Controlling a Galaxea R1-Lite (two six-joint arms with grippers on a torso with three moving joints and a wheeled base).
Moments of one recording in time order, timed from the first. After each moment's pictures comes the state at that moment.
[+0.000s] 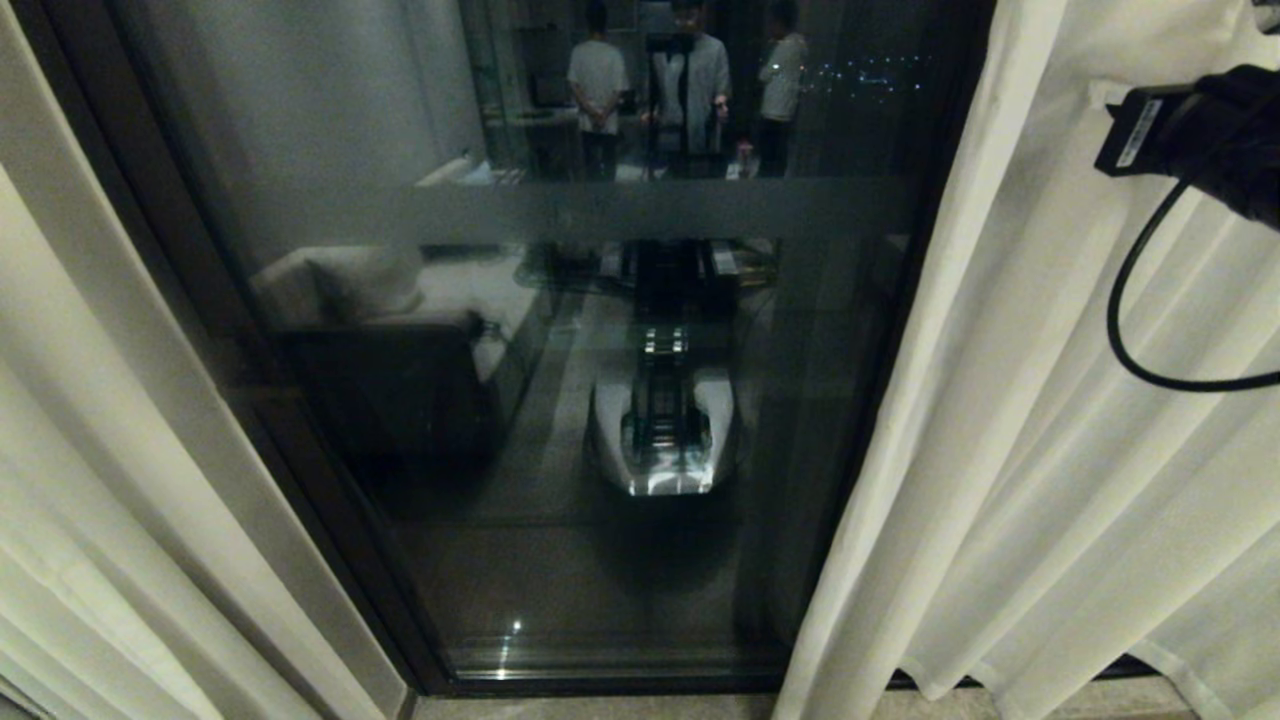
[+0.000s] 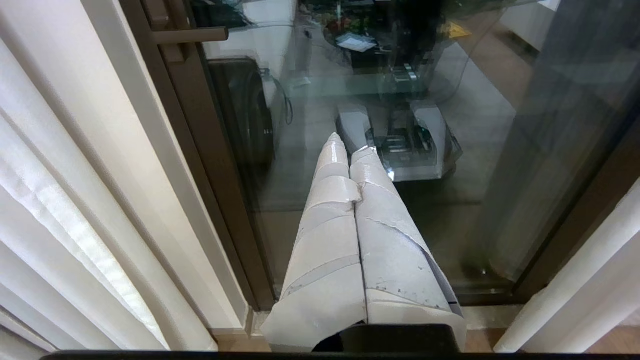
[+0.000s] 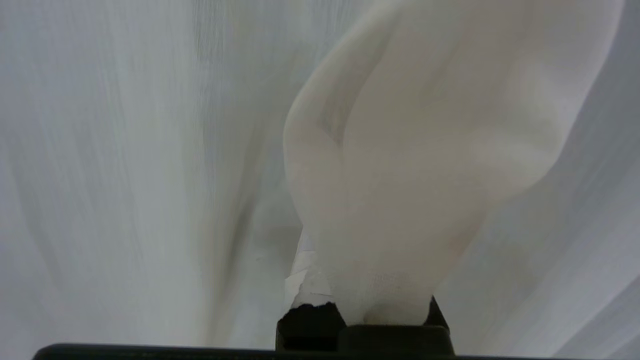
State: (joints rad) left arm 0.00 0.00 0.00 0.00 0.00 0.04; right arm 0.05 1.60 -1.25 -0.61 0.01 -0.11
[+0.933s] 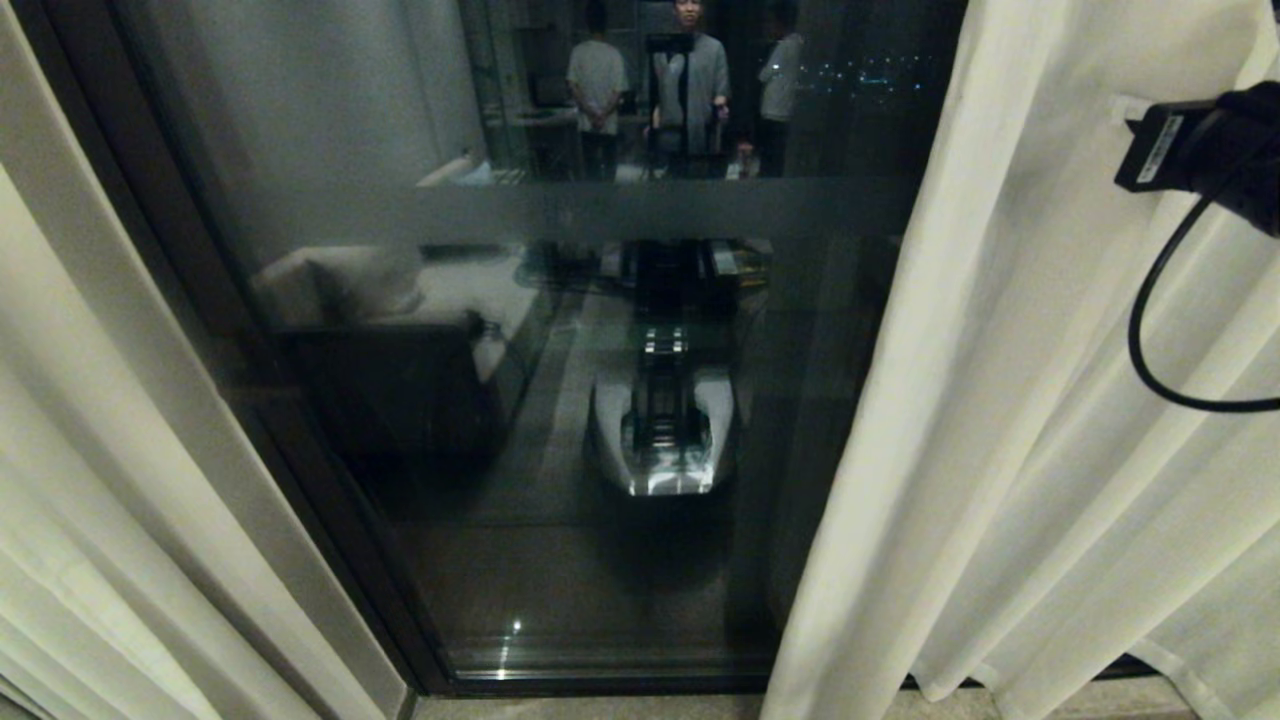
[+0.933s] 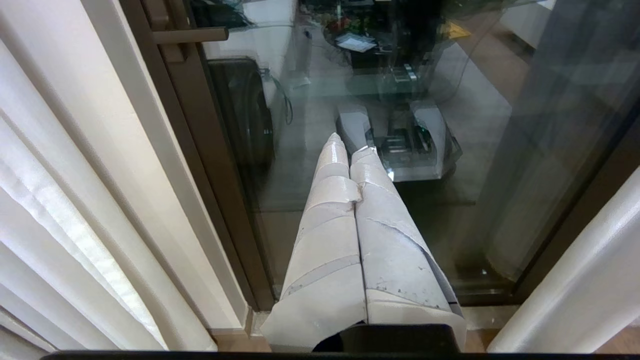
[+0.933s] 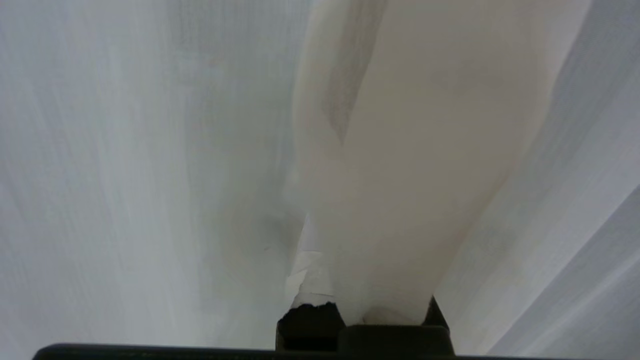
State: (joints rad) left arm 0.00 0.00 0.00 0.00 0.00 0.03; right arm 0.03 1.56 -1.20 -0.61 0.01 -0.11
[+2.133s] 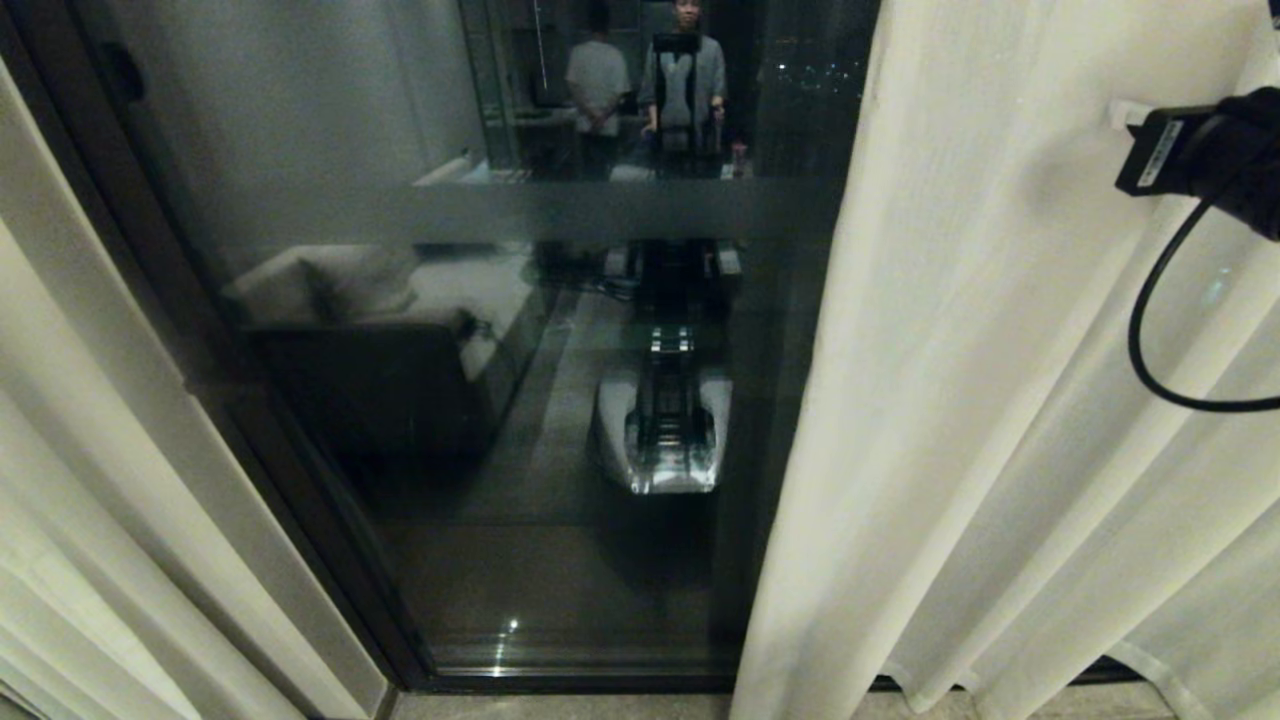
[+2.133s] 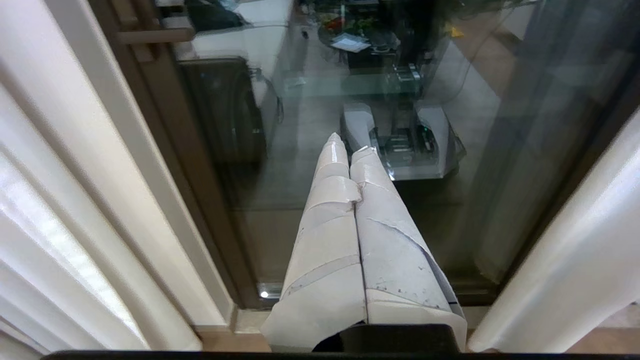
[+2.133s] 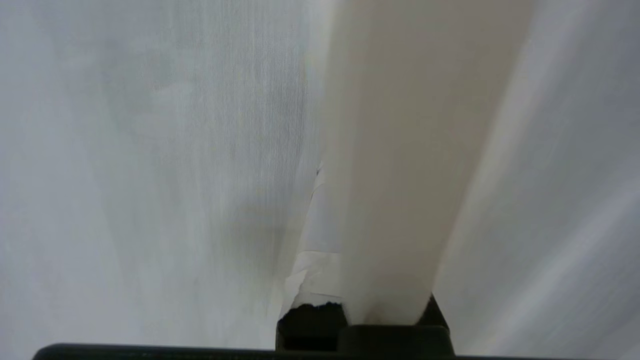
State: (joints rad) left arm 0.00 0.00 0.00 0.00 0.00 0.03; right arm 0.03 1.57 -1.19 -0.62 0.02 -0.11
